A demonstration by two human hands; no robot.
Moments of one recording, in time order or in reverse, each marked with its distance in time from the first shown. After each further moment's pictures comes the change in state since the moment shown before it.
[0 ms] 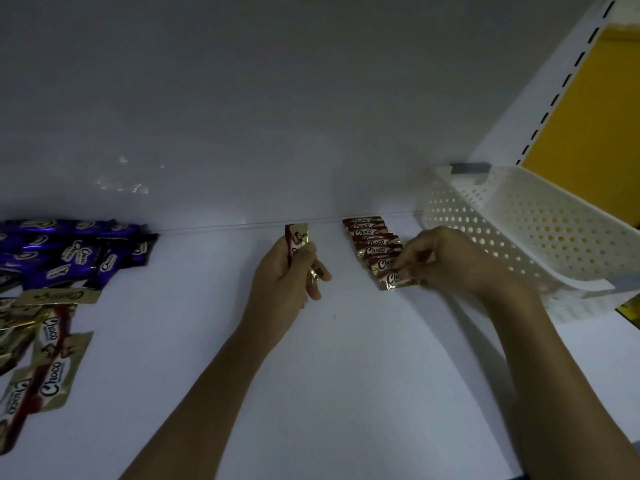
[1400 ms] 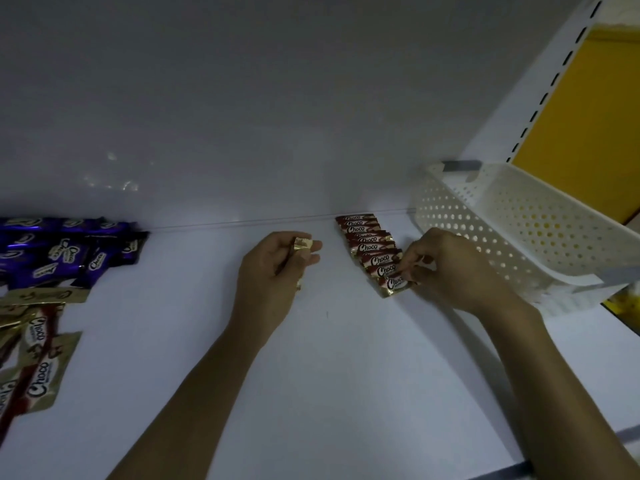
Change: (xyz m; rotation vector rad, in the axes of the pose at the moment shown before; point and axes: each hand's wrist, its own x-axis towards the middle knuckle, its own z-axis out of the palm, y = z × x) left_hand 0.003 -0.007 -0.001 -0.073 0.047 0.077; right_hand -0.021 0.003 0.004 -0.208 0.158 -0.080
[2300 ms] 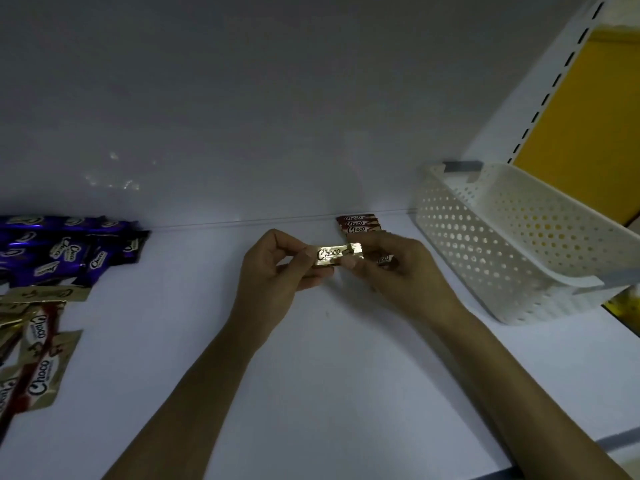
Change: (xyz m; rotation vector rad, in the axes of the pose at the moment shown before) left_hand -0.003 0.013 0.002 -0.128 0.003 -0.077; right_hand -0.001 -0.041 0.037 0.564 0.141 -0.066
